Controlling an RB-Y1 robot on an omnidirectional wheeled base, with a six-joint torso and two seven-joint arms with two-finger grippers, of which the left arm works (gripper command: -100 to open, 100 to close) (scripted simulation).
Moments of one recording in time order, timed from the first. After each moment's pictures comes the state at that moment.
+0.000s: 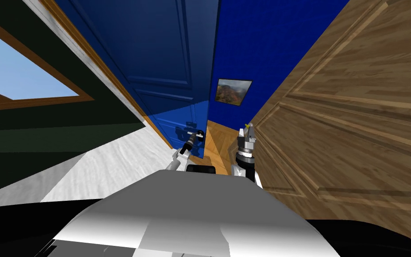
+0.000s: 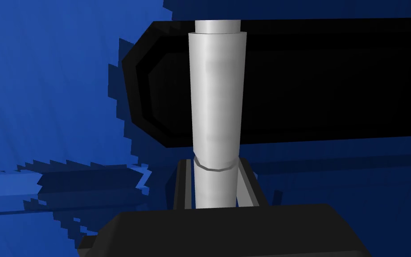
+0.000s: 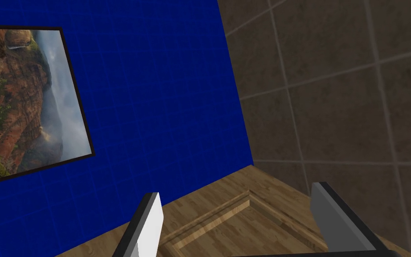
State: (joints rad) arm -0.04 0.09 -0.26 -1.27 0.02 -0.28 0.07
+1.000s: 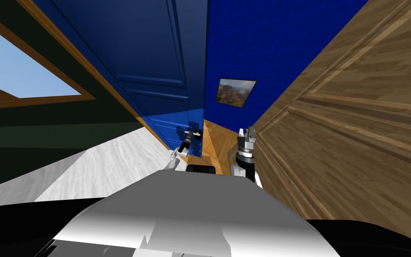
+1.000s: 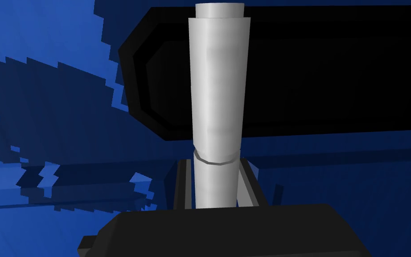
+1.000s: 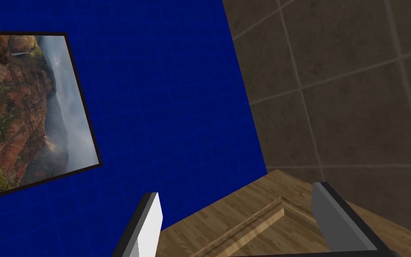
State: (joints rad) arm -0.07 0.07 -0.15 -1.23 0.03 -0.28 0.05
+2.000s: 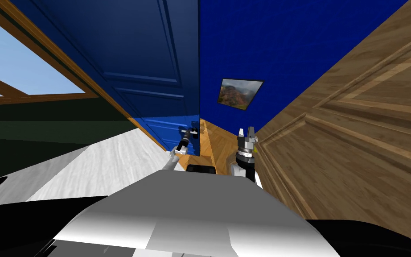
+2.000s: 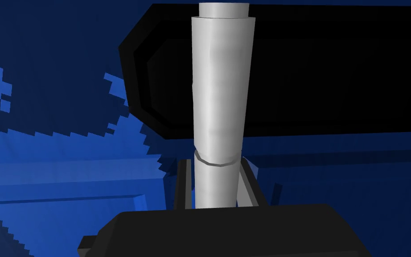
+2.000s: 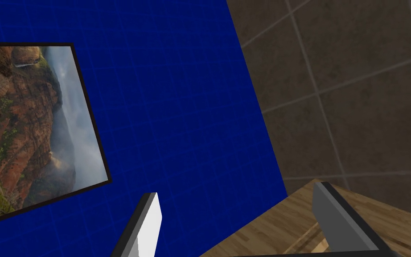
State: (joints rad) arm -0.11 0.05 -0.04 -1.18 0.03 -0.28 0.02
